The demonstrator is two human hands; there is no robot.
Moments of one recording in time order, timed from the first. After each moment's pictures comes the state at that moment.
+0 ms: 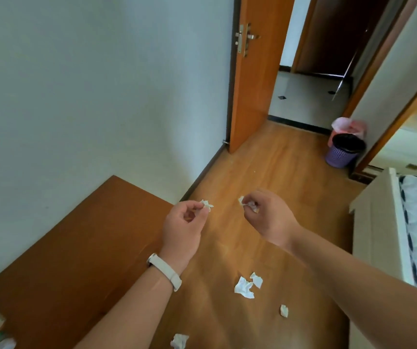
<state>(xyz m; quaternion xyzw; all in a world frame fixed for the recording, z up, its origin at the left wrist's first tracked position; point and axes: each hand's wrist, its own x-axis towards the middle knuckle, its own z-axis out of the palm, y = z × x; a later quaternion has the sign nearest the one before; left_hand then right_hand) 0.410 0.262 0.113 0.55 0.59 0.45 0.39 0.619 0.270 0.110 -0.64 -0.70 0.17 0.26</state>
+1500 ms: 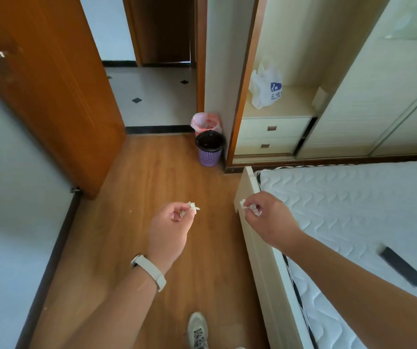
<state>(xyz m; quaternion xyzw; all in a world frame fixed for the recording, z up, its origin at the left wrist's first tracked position) 0.994 0.530 0.086 0.69 0.42 0.29 0.50 1.175 0.391 0.107 -0.85 -0.42 0.11 0.29</state>
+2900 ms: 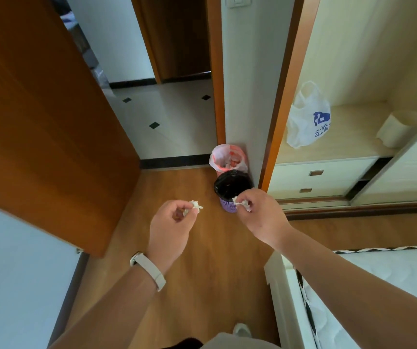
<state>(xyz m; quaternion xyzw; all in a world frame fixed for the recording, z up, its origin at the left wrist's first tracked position) 1.360 0.881 0.117 0.74 0.45 0.28 0.41 1.543 0.779 0.099 -0.83 -0.42 0.19 0.32</state>
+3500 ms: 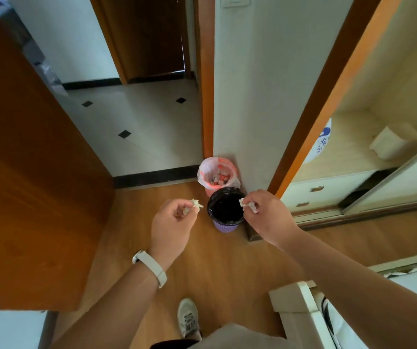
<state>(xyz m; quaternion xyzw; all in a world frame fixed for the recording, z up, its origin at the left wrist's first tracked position) 1.445 1.117 0.079 0.77 0.39 0.24 0.44 1.619 0.974 0.075 -0.88 -0.37 0.15 0.27</state>
